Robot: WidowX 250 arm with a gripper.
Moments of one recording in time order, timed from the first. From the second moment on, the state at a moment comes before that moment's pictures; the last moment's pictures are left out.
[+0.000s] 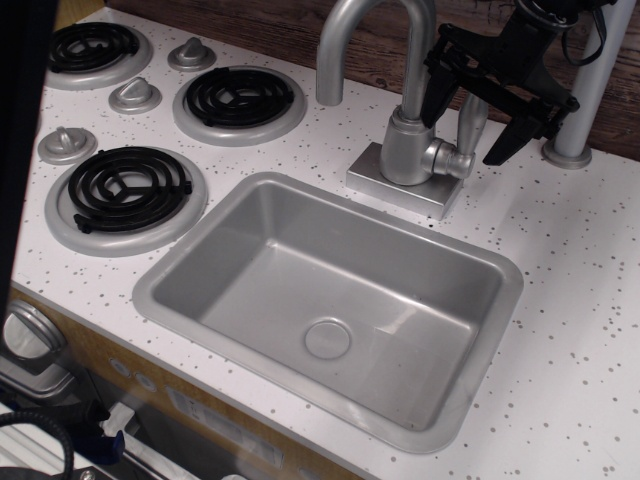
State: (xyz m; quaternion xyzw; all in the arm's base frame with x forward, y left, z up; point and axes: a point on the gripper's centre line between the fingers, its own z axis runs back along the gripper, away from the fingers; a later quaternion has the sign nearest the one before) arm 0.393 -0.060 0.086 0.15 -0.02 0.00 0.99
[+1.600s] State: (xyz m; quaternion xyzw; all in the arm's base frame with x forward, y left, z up) arm 0.436 -0.057 0.097 0.15 -0.13 -0.01 0.98
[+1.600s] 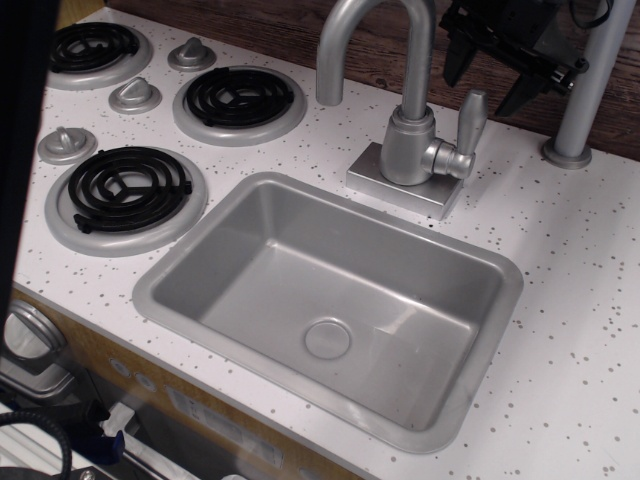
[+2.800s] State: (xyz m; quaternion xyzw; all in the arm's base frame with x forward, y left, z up) arm 0.396 -0.058 0.072 0.10 -0.04 0.02 0.99
